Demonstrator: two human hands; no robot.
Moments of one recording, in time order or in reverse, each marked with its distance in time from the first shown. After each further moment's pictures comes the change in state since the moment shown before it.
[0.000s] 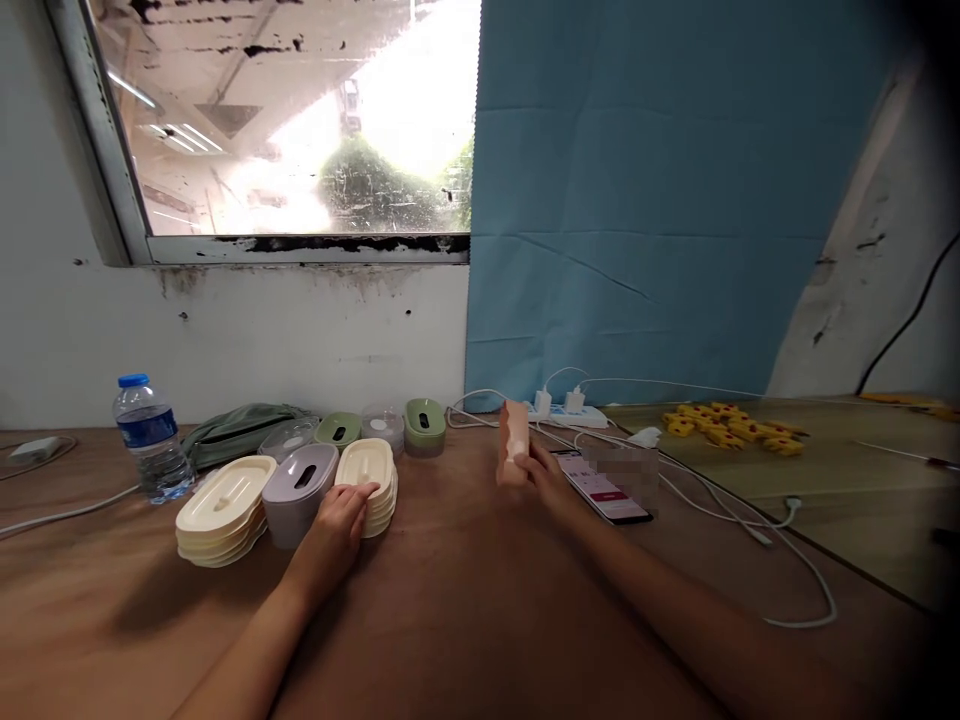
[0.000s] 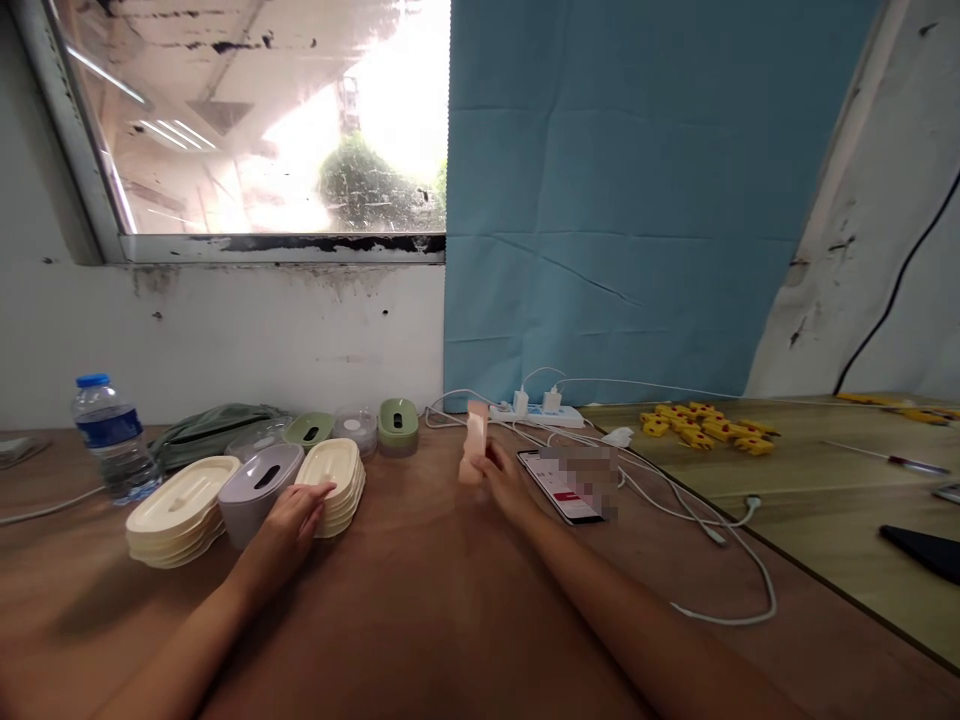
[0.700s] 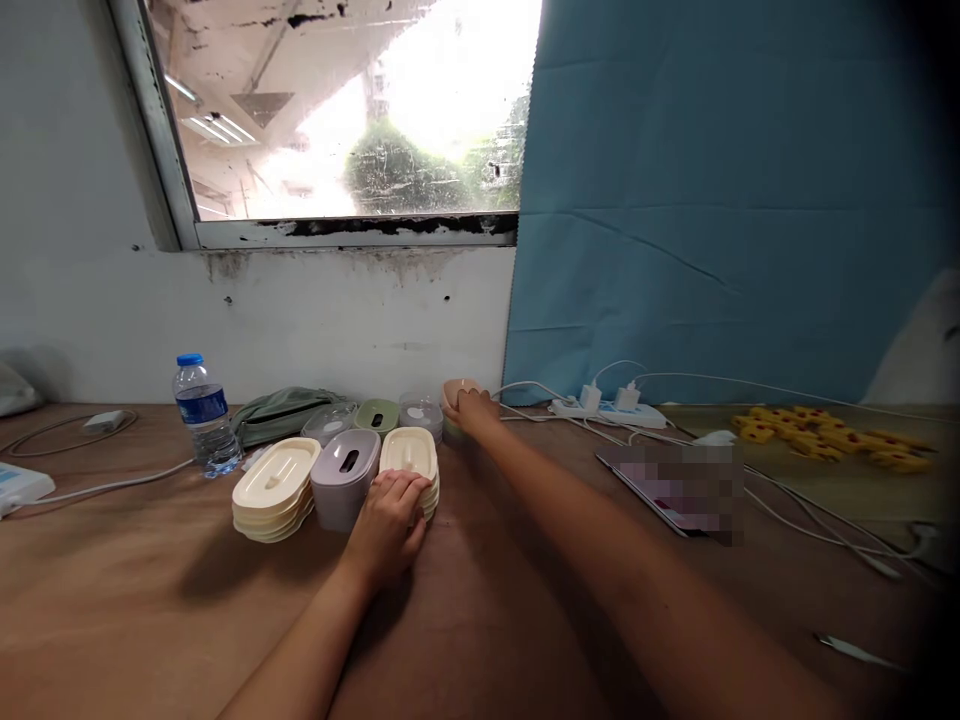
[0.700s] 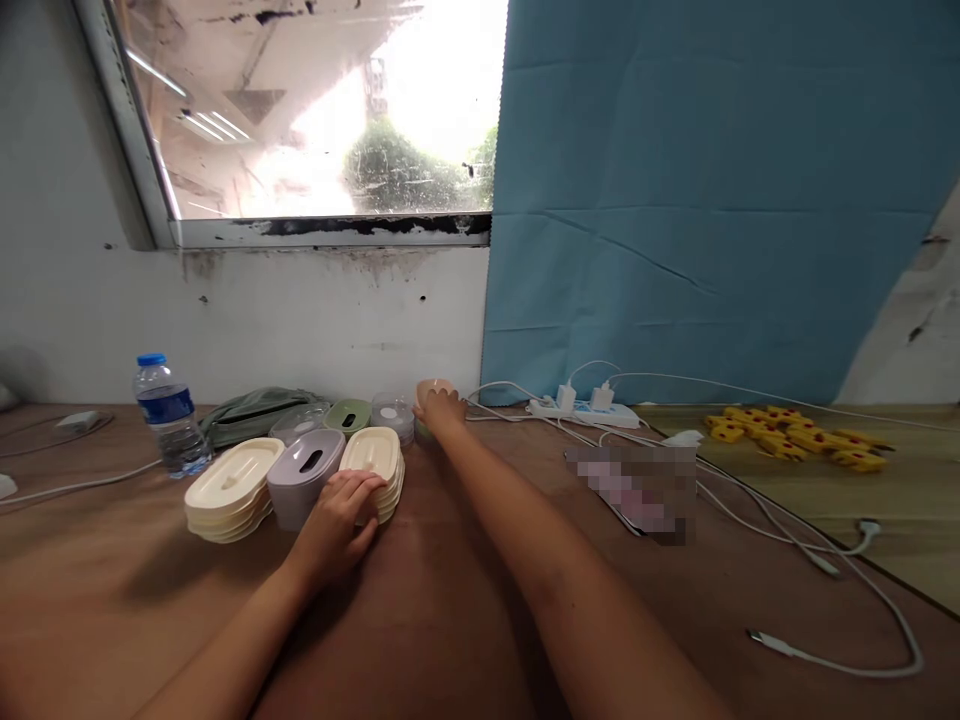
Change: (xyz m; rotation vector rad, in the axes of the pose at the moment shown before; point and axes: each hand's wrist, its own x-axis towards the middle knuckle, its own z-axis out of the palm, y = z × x) left_hand 0.003 0.012 -0.003 0.112 -0.011 0.036; right_hand 0.103 -0.004 0.156 -1.326 -0.175 -0.056
